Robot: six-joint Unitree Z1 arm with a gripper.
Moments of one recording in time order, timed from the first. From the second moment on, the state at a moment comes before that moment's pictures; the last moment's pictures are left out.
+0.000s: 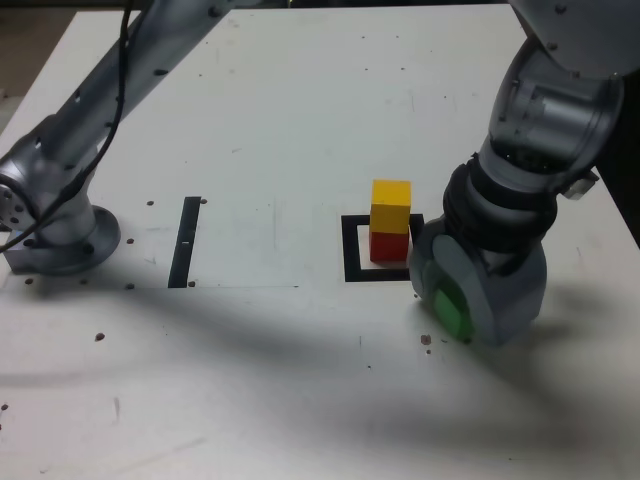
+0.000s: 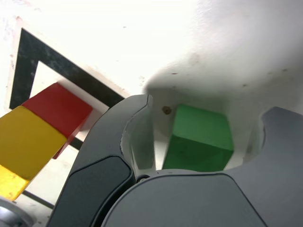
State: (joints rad) arm -0.31 2.37 -2.03 1.39 0.13 0.59
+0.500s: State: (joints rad) arm -0.32 2.37 -2.03 1.38 0.13 0.59
